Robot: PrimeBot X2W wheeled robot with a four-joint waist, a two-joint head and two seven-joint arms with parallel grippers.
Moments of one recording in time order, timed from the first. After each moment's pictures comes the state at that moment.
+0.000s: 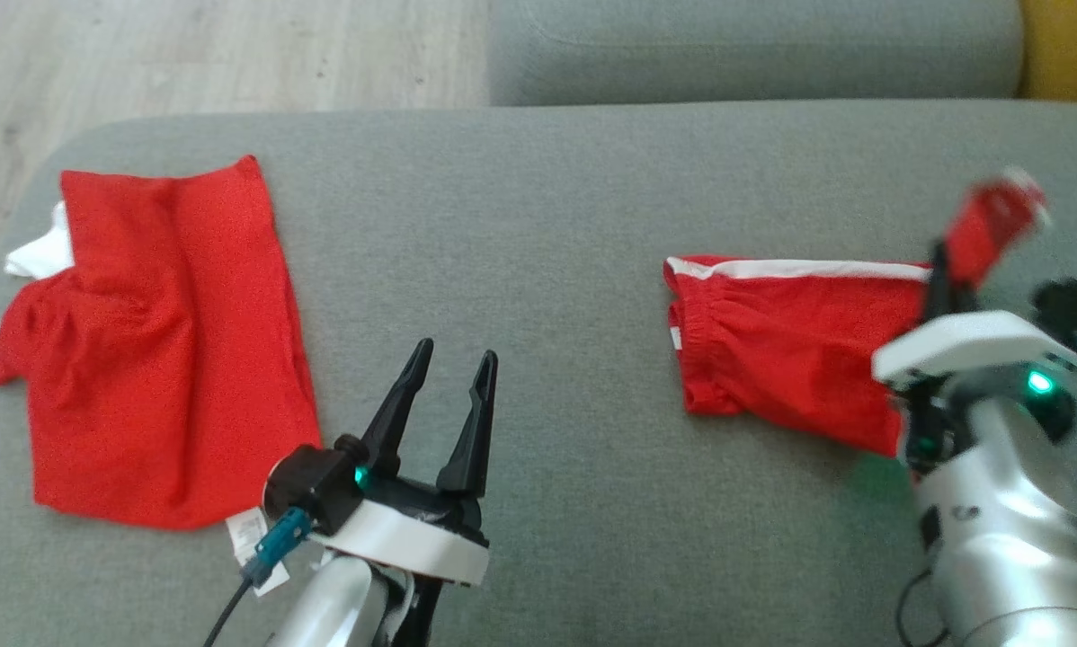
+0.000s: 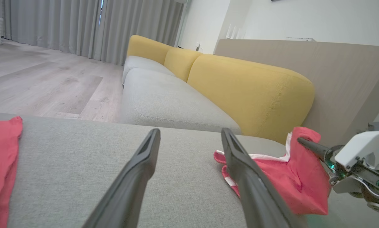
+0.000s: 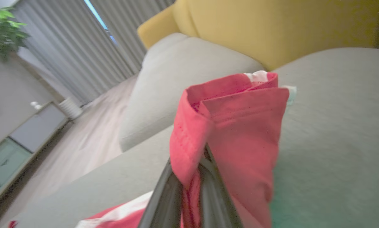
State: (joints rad) left arm -0.19 0.05 -0.45 0.27 -0.42 -0.12 -0.25; right arm -0.58 -0.06 -0.16 0.93 0.40 0.13 -0.22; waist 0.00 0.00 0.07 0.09
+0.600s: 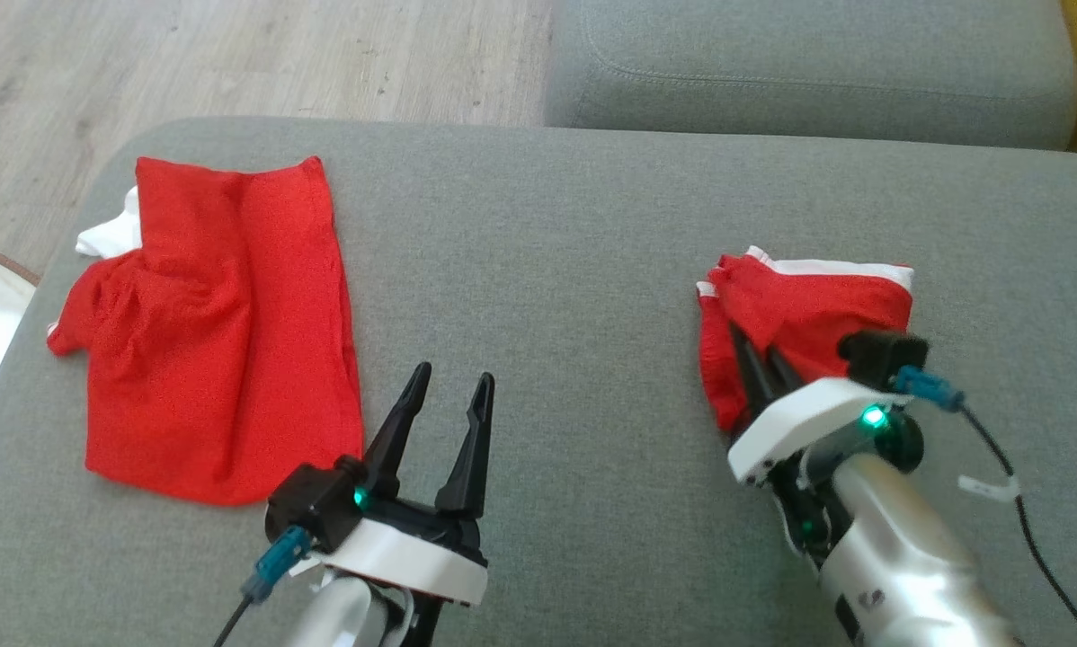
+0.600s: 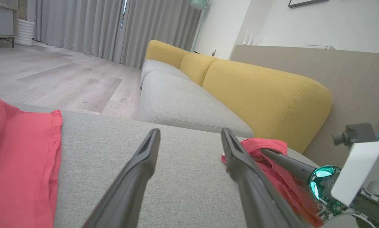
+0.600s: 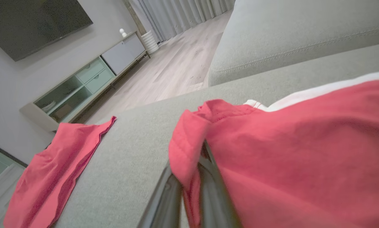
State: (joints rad) left arm -0.16 0.06 -0.45 0.27 -0.44 -0.11 -0.25; right arm -0.47 -0.06 0.38 0.83 0.63 0.13 -0.18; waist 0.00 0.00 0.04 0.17
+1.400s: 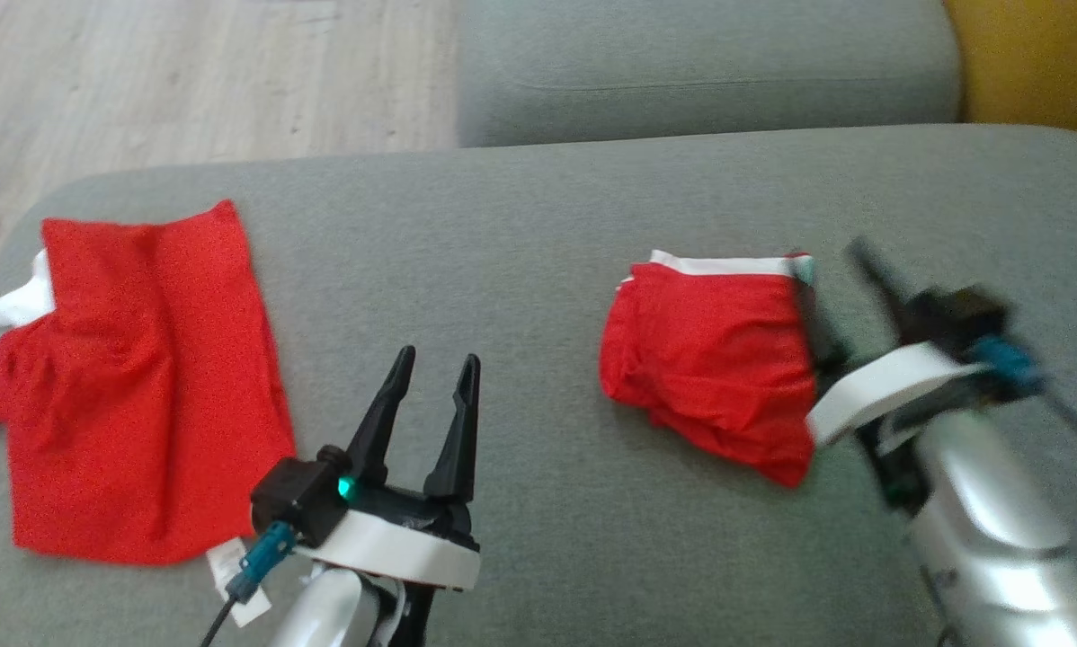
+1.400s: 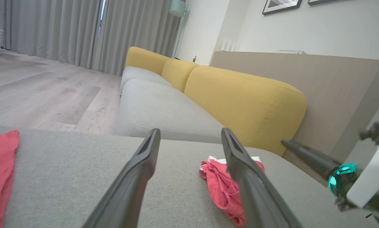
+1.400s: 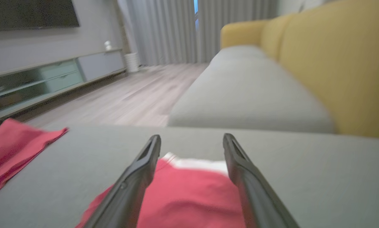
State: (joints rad) left arm -0.15 0.07 -0.44 0.23 -0.45 -0.09 -0.25; right arm -0.45 -0.18 0.32 0.70 0.33 0.13 -0.25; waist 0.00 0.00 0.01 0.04
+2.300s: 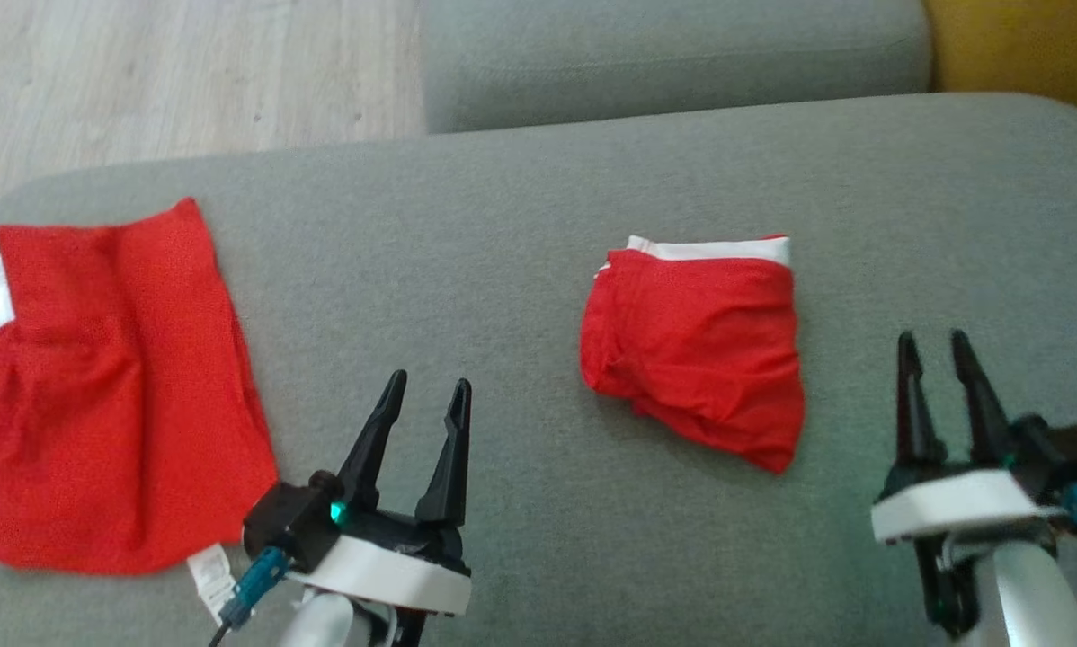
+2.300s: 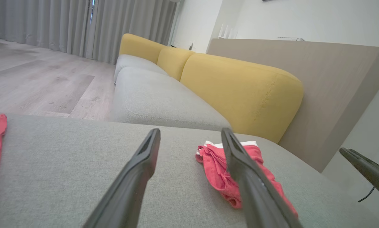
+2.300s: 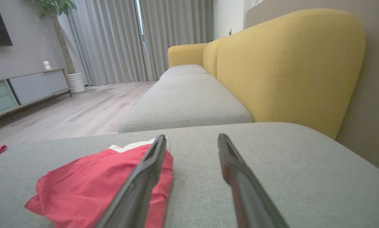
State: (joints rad) left arm -0.10 0.06 -0.40 0.22 -0.41 -0.11 -0.25; right arm -0.05 -0.05 -0.08 0.26 0.08 0.13 -0.25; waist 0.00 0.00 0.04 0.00
